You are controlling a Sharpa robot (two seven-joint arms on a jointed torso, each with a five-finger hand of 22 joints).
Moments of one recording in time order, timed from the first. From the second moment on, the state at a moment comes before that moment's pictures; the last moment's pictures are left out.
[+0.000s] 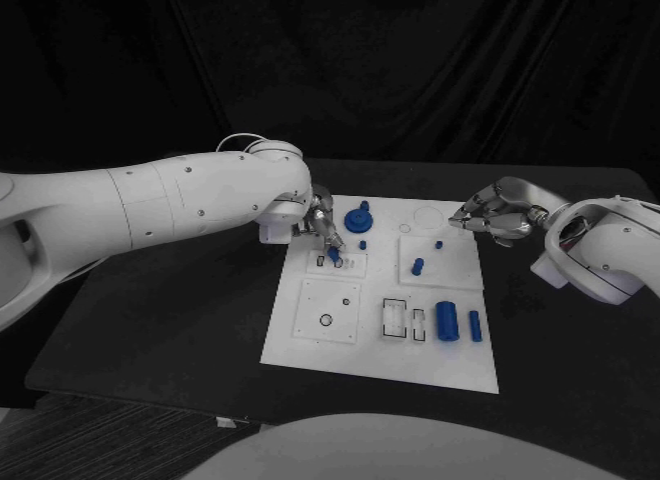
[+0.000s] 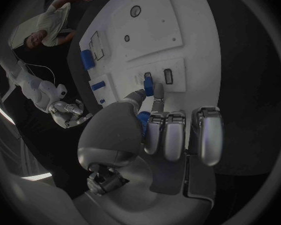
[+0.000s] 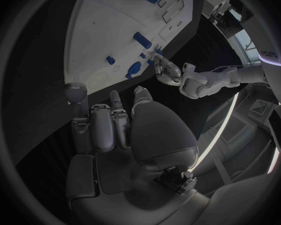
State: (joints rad) left arm 1.39 -0.57 -0.21 1.27 -0.92 0.27 -0.59; left_hand 1.18 -0.01 0.18 0.12 0.37 1.12 0.03 0.12 0.81 1.46 -0.04 1.57 1.32 1.45 -0.08 1.56 1.31 0.07 1.47 0.03 1.46 1.29; right arm 1.32 -0.91 -0.21 1.52 -1.07 -0.29 -0.09; right_hand 1.36 0.11 -0.21 0.29 0.49 0.86 0.14 0.21 0.15 1.39 0.07 1.50 1.36 1.46 0.01 1.36 1.30 0.10 1.26 0.11 0.79 1.29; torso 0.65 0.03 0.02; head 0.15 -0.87
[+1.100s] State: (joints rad) left arm 1.31 -0.79 -0.21 1.62 -1.19 -0.23 -0.57; left_hand 1.16 -0.03 0.22 0.12 0.36 1.12 0.04 0.13 0.83 1.46 -0.04 1.57 1.32 1.46 -0.08 1.56 1.31 0.07 1.47 0.03 1.45 1.29; right arm 1.31 -0.92 -0.21 1.54 -1.07 -0.35 -0.07; right_hand 1.36 0.11 -0.21 0.29 0.52 0.85 0.15 0.21 0.15 1.36 0.06 1.48 1.35 1.44 0.01 1.35 1.30 0.10 1.24 0.11 0.76 1.29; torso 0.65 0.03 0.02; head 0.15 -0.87
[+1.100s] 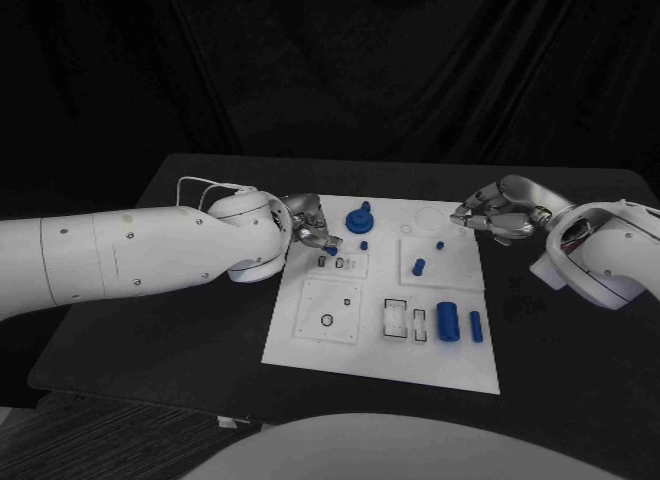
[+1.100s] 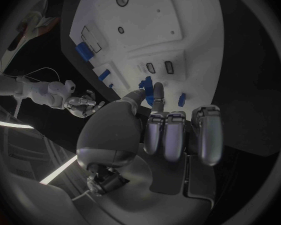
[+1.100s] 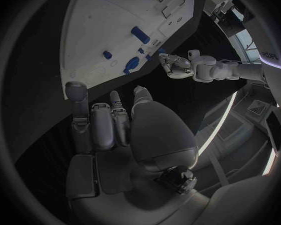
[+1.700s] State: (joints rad) left arm 1.28 -0.78 -0.21 1.60 -1.23 -0.26 -0.56; left_hand 1.16 -0.03 0.22 0.12 0.36 1.12 0.03 0.13 0.83 1.46 -0.04 1.57 1.32 1.46 -0.08 1.56 1.31 0.07 1.47 0.03 1.45 1.29; right arm 1.31 -0.92 -0.21 1.55 -1.07 -0.38 -0.05; right_hand 1.36 0.11 -0.21 0.29 0.52 0.85 0.15 0.21 0.15 1.36 0.06 1.48 1.35 1.44 0.01 1.35 1.30 0.10 1.24 0.11 0.76 1.29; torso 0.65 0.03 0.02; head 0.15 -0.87
